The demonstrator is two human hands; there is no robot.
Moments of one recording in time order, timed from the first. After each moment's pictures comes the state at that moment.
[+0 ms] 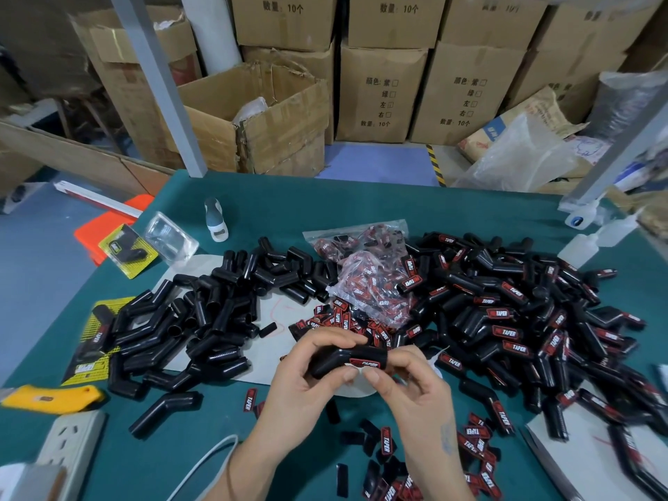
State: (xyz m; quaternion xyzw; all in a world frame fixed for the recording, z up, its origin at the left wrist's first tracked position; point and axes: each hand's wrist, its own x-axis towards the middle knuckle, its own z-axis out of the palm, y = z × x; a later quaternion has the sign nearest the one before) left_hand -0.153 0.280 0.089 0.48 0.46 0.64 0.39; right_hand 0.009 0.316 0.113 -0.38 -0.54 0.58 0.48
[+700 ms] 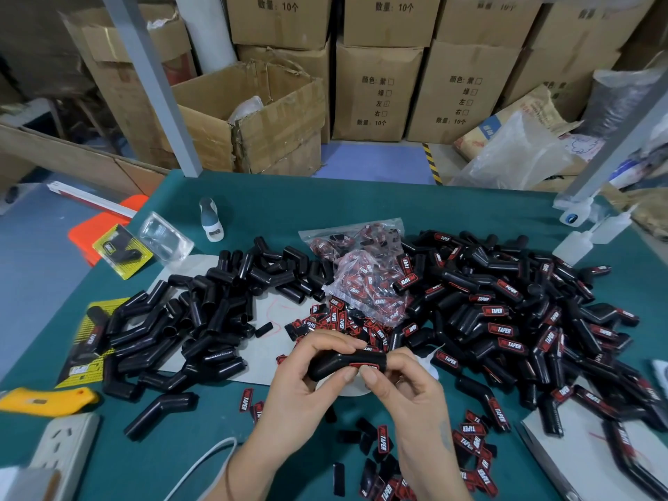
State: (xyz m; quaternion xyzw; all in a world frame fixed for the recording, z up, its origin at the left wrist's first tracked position) left_hand -0.146 0.278 0.095 0.49 0.47 0.63 0.37; right_hand 0.010 0.315 0.102 -0.39 -0.49 0.63 0.46
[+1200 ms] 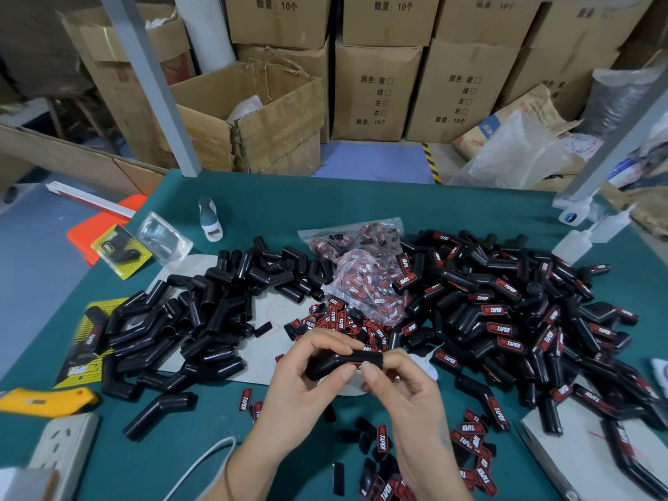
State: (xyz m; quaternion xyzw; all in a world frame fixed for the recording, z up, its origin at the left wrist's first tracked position) left_hand -0.147 0.279 0.092 0.47 0.46 0.64 0.39; right_hand 0.010 0.316 0.095 -0.40 -0.49 0.64 0.44
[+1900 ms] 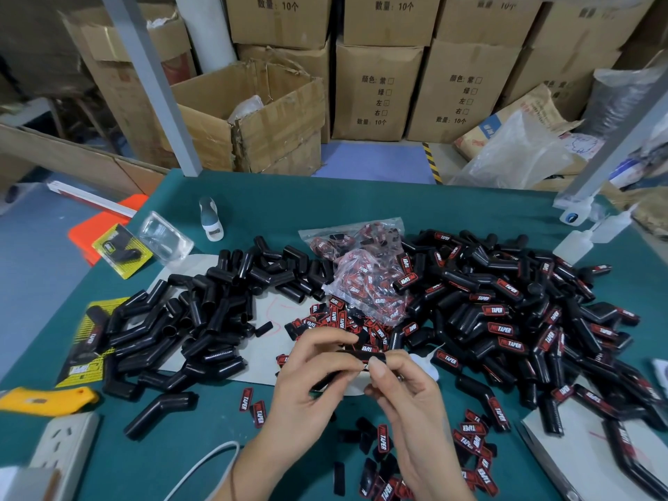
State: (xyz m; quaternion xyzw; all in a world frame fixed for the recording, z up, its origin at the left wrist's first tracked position) left_hand -0.141 0.278 0.088 0.58 0.49 0.61 0.22; right_hand 0.013 0.317 0.089 -0.39 -0.43 0.68 0.44
